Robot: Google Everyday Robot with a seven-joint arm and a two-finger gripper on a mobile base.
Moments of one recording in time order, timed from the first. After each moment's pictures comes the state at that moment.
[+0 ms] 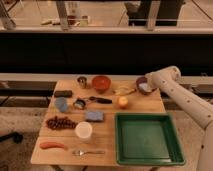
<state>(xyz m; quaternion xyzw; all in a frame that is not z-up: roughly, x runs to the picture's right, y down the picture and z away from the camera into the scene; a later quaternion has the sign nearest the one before) 0.297 -0.054 0.922 -0.01 -0.01 -0.04 1.00</state>
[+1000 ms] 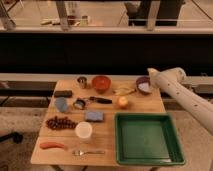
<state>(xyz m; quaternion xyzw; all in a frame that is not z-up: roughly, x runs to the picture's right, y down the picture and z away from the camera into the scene) 0.303 -0.062 0.894 0.03 -0.02 -0.02 1.00</state>
